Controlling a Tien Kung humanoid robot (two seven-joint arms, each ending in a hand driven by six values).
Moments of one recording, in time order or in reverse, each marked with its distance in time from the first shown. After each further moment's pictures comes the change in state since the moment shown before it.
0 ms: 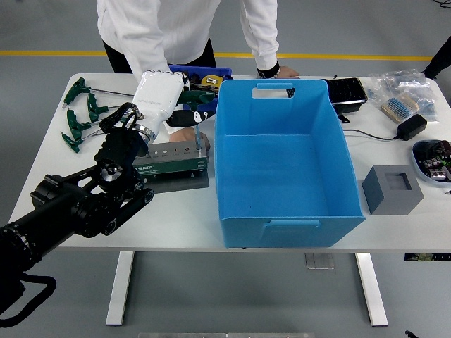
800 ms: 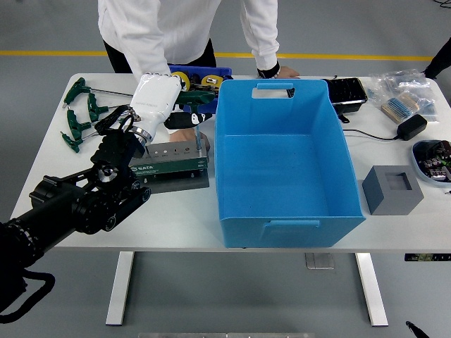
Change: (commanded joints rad) left arm -0.028 -0.016 0.056 0.083 -0.097 0.035 -0.074; right arm 0.026 -0.011 -0.020 0.005 0.027 0.000 0.010
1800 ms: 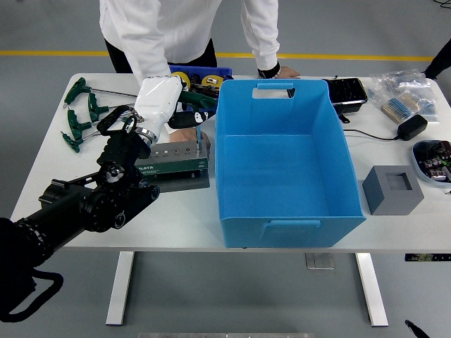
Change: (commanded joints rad) left arm -0.012 -0.040 0.023 0.037 -0.143 0.000 -0.014; right arm 0.002 0.001 -0.012 0.002 0.014 0.001 0.005
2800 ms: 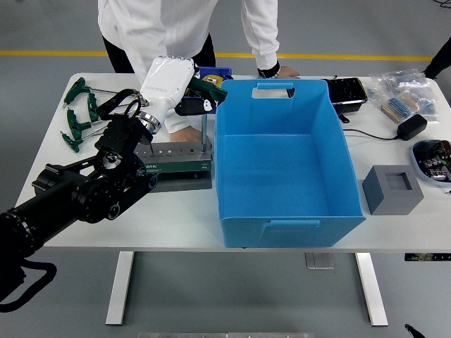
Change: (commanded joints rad) left arm -0.039 0.068 -0.062 -0.153 0.133 -0.012 -0.021; right arm -0.014 0.004 0.005 -0.004 -0.007 0.000 -0.001
